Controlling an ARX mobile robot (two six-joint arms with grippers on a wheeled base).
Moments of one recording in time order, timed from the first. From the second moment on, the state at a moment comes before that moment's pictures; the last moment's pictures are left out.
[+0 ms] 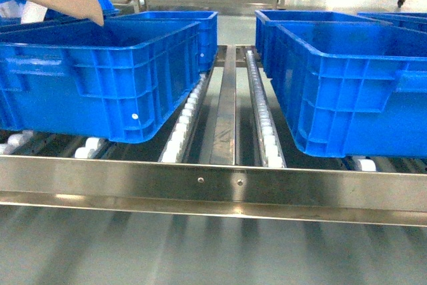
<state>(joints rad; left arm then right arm) 0.02 1.55 1.13 0.68 -0.66 -0.67 0.14 0.72 0.21 0.55 0.37 -0.13</state>
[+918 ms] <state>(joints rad) 0.14 0.78 0.40 0.37 0.12 -0.04 0.00 0.48 0.09 0.39 0.00 -0.02</state>
